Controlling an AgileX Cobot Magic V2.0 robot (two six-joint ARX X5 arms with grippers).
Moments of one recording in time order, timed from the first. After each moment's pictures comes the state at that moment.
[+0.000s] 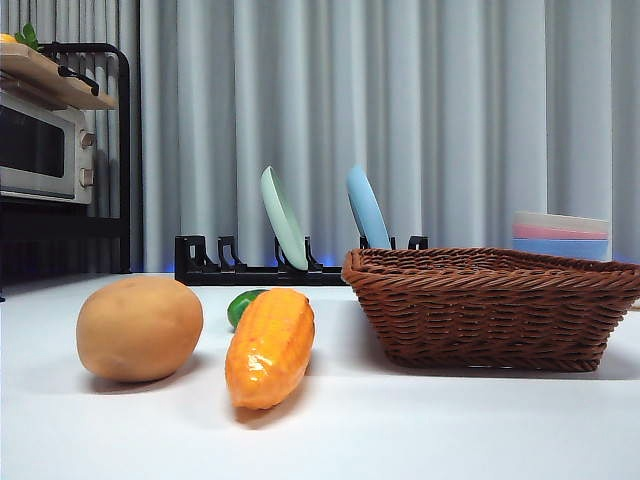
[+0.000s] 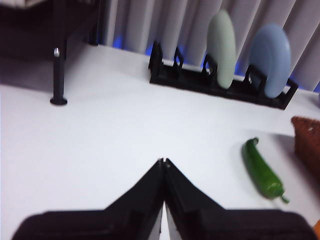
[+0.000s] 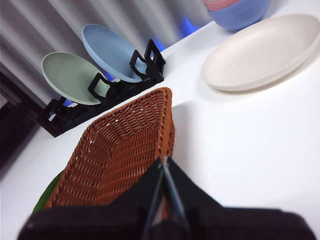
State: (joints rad) left arm -0.07 0.11 0.19 -0.25 0.03 -0.26; right arm -0.01 0.21 0.18 -0.17 -0.18 0.47
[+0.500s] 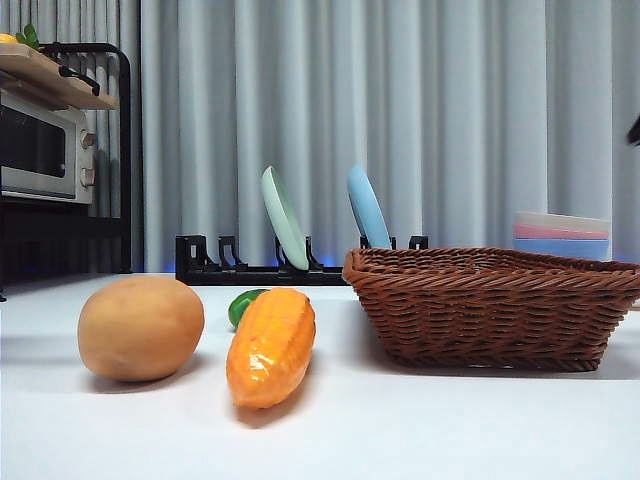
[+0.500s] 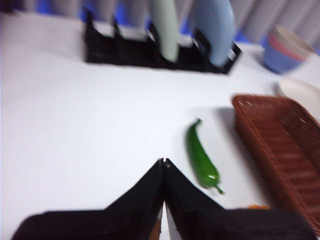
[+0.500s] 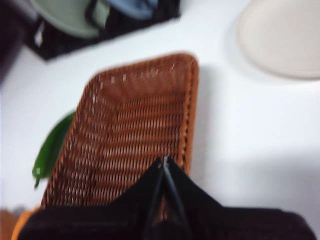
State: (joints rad) left arm -0.07 0.73 0.63 -0.29 0.31 -0.19; right arm -0.01 0.97 0.73 -0.37 -0.38 0.22
